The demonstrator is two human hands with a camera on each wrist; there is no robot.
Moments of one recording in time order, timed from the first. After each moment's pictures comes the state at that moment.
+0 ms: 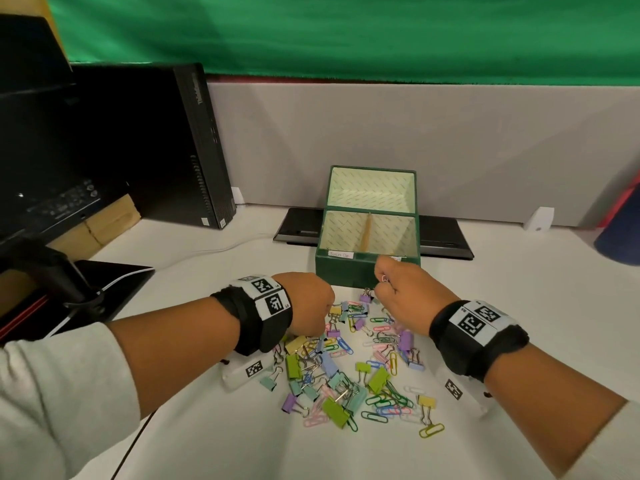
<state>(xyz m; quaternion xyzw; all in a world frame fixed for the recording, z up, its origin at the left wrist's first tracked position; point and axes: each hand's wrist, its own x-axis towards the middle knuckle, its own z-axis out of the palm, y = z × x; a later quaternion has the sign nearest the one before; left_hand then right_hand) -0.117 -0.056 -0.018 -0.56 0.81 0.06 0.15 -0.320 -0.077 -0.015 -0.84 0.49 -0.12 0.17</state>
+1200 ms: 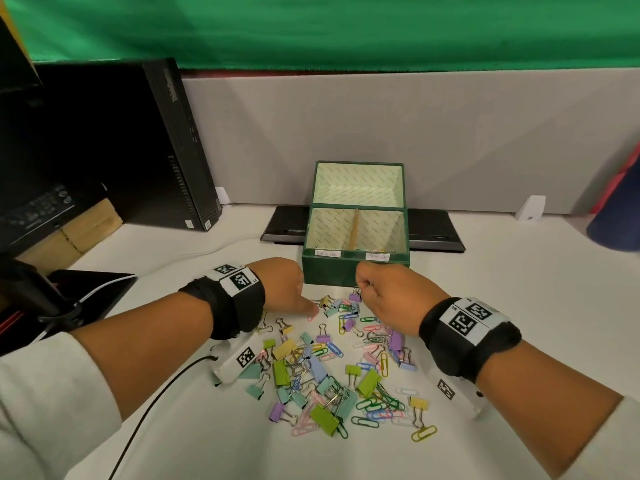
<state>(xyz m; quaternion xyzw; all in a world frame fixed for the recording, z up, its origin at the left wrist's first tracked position) -0.102 -0.079 -0.008 -0.66 0.73 0.12 0.11 -0.324 -0.086 -0.025 -0.88 0.44 -0.11 0.14</state>
